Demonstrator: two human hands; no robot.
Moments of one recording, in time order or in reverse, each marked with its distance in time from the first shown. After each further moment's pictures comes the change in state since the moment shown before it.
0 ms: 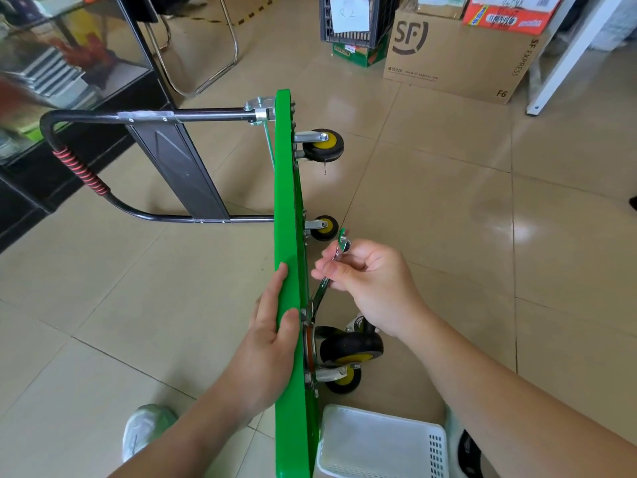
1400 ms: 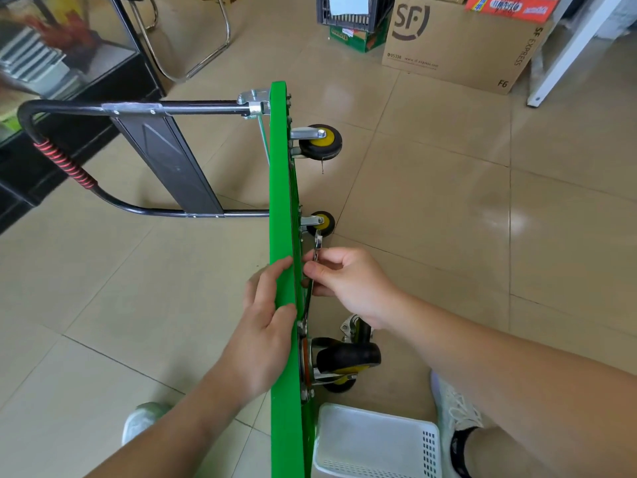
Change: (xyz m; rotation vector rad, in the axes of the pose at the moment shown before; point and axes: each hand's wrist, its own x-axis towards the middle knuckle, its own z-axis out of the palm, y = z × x) left_hand 0.034 0.011 -0.010 0.047 0.001 0.062; right_hand 0.047 0.028 0.008 -0.025 -0.089 0.279
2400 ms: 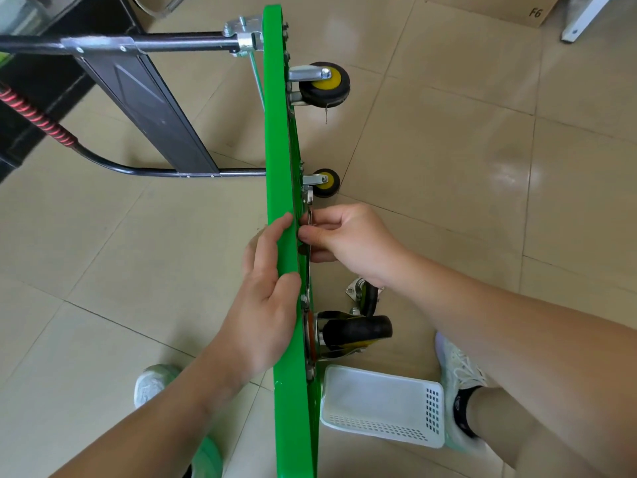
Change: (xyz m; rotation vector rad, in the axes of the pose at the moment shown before) left_hand 0.008 -0.001 0.001 -0.030 -0.001 0.021; right_hand 0.029 0.008 0.000 -0.016 -0.043 0.027
